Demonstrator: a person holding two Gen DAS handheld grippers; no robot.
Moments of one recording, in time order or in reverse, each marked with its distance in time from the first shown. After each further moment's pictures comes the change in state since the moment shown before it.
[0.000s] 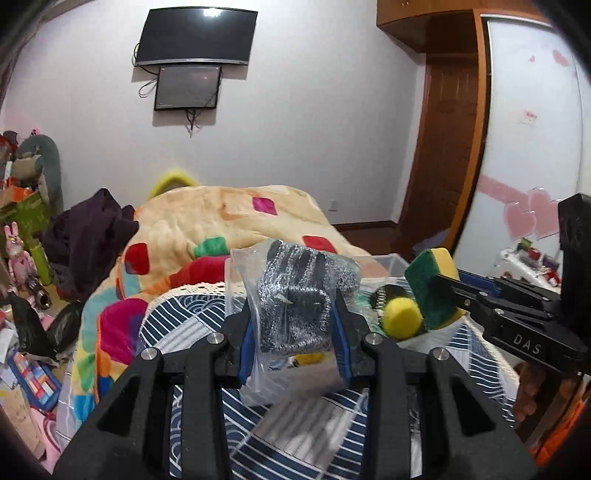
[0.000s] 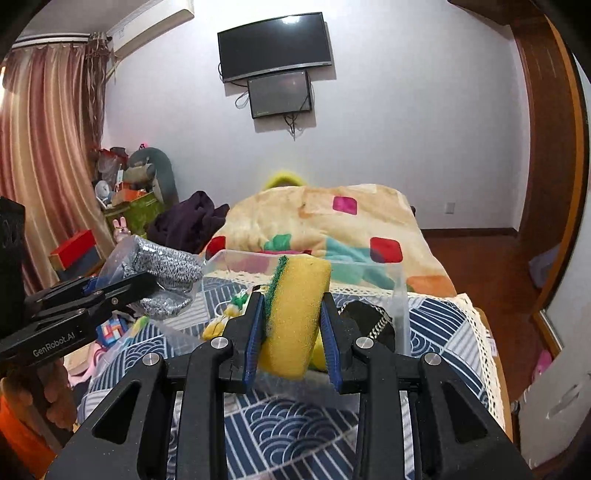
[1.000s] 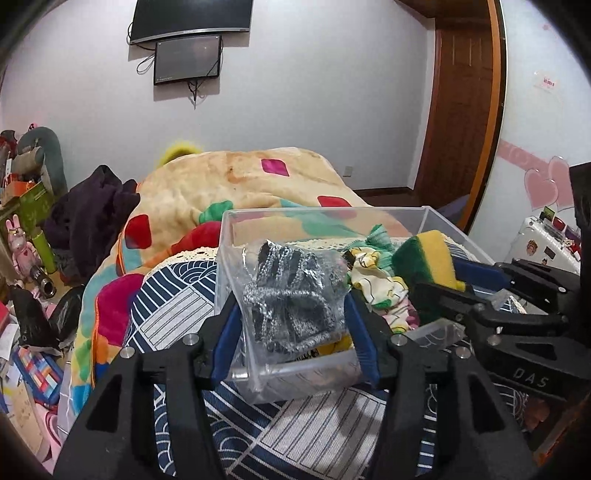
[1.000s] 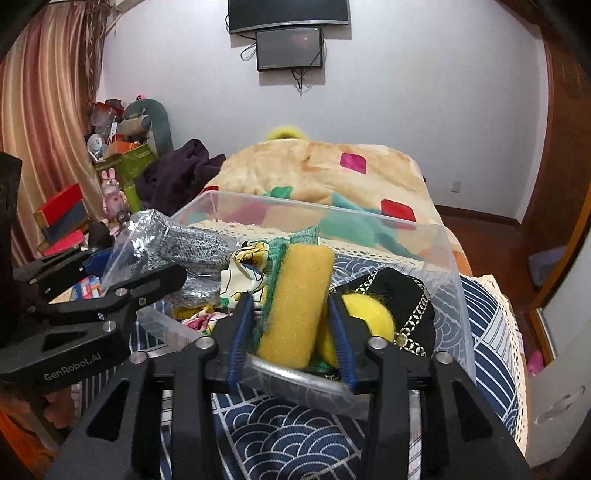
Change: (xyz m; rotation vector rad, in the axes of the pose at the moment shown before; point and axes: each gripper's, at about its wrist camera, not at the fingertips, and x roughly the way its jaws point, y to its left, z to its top) left arm 0.052 0.002 -0.027 0.028 0.126 0.047; right arm 0.045 0.008 -0.017 -0.070 0.152 -0.019
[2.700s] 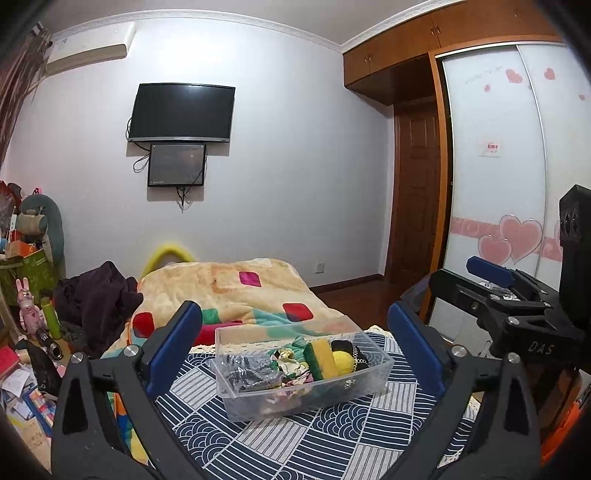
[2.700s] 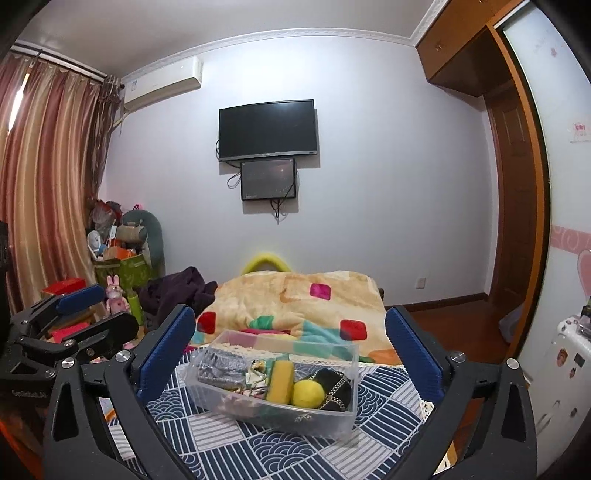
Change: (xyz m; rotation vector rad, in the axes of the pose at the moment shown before) left arm -0.189 -0.043 0.023 0.050 -0.400 -0.078; right arm -0.151 0.010 0.010 0.034 -0.479 -0.096
